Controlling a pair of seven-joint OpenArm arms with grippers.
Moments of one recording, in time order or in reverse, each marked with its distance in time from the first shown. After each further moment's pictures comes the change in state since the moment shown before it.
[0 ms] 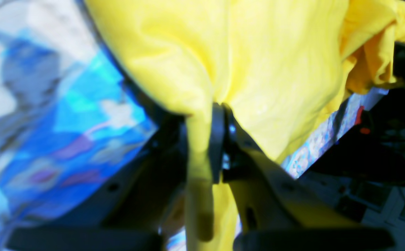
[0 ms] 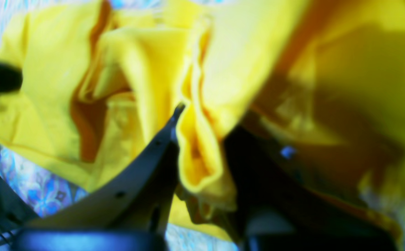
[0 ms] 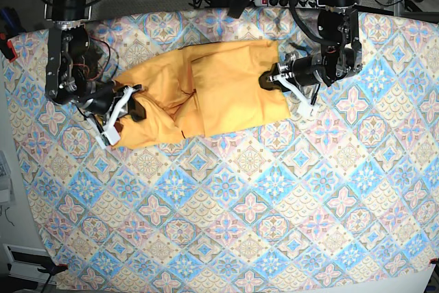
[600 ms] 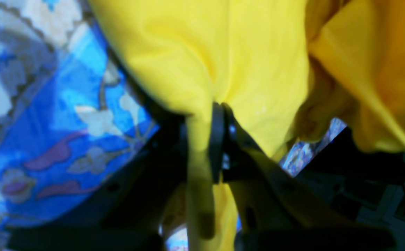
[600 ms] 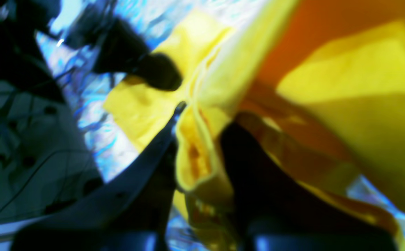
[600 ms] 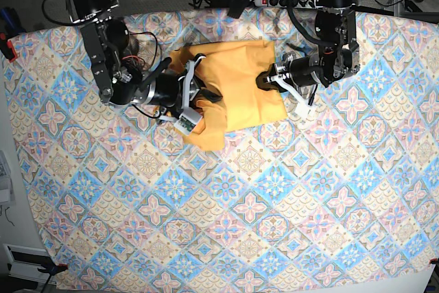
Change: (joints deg) left arm -0.3 0.6 -0.3 -0.1 0.2 0.0 0.4; right arm -0.1 -2.6 -24.2 11.4 0.4 0.3 0.5
